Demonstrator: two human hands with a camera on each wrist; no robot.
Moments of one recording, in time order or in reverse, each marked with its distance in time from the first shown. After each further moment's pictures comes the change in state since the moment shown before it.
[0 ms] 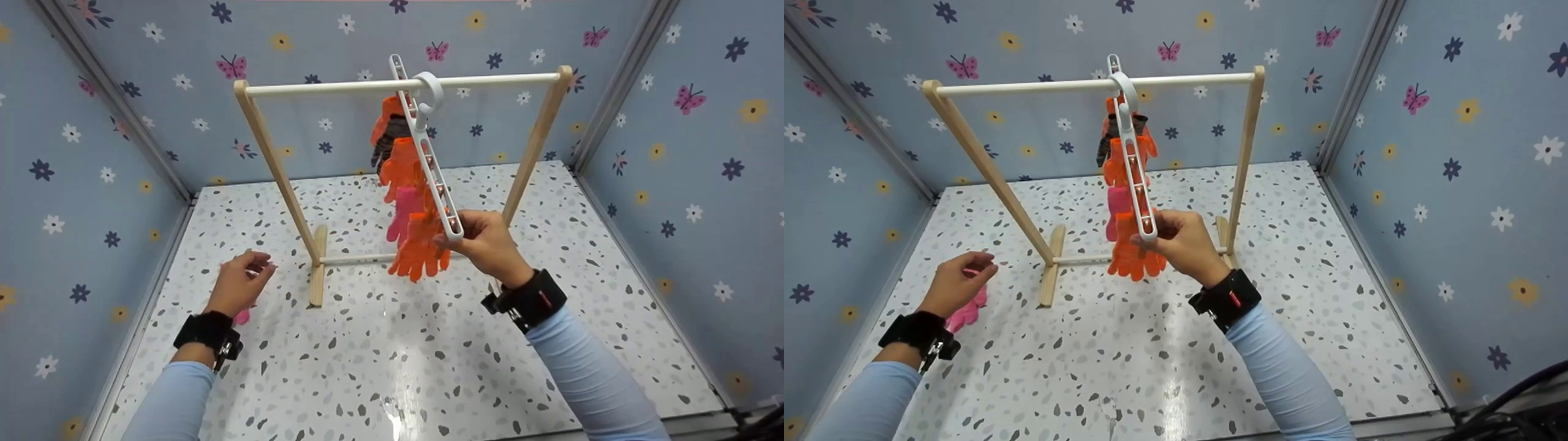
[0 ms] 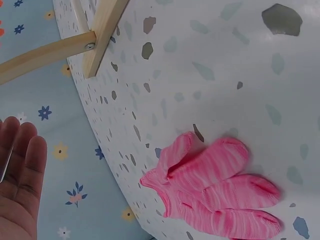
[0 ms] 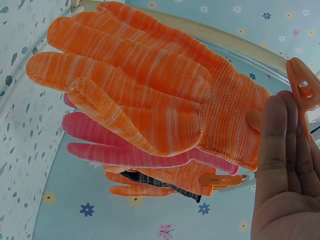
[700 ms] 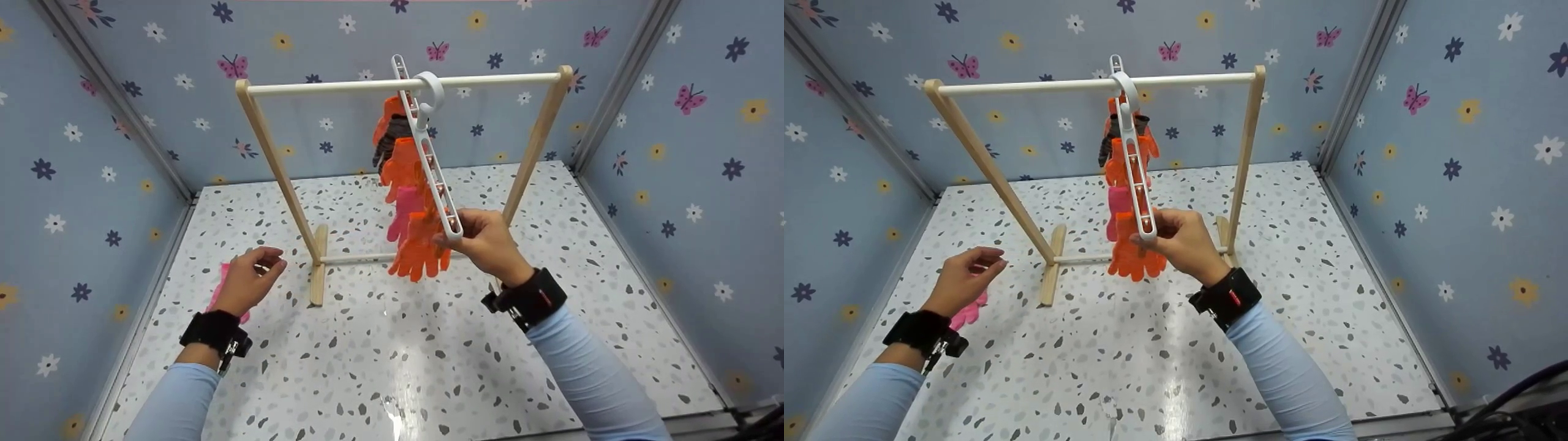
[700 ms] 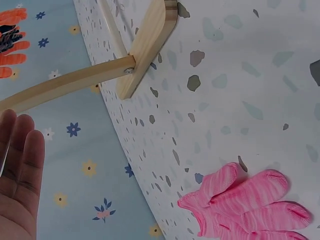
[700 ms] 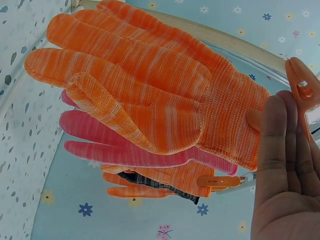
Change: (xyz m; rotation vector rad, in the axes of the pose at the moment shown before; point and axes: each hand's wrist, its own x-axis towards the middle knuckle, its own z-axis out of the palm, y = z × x) left_hand 0.001 0.027 0.004 -0.095 0.046 0.097; right_hand 0.001 -0.001 0.000 0.010 -0.011 -0.004
